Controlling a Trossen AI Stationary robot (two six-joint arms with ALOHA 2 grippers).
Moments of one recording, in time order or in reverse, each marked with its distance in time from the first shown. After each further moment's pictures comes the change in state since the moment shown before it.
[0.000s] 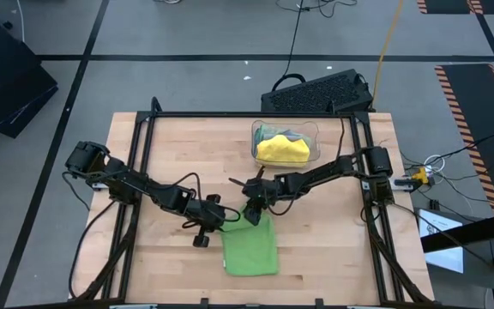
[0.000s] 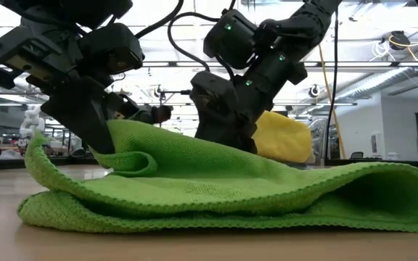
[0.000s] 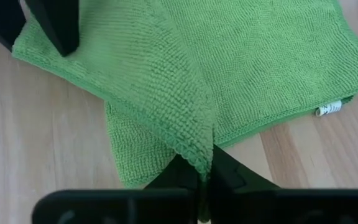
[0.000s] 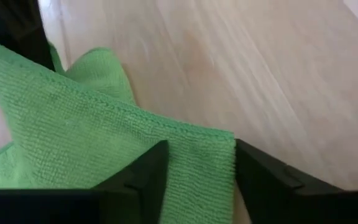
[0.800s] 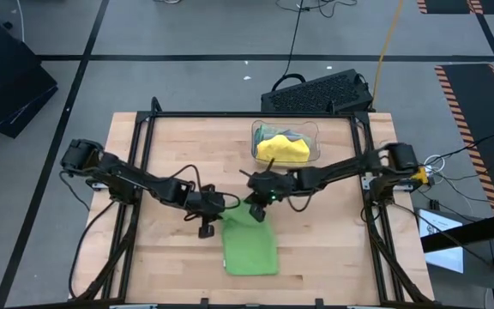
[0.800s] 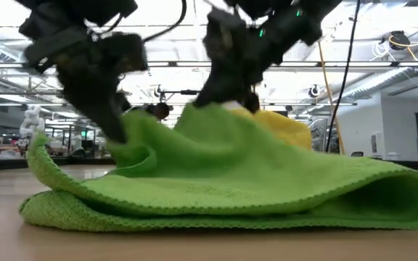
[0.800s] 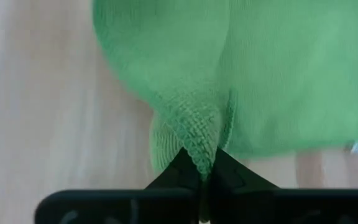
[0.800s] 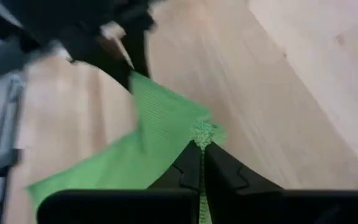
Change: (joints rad) left arm 0.067 -0.056 0.021 -0.117 -0.071 -0.161; right arm 0.017 -0.217 -0.034 -0.037 0.078 -0.027
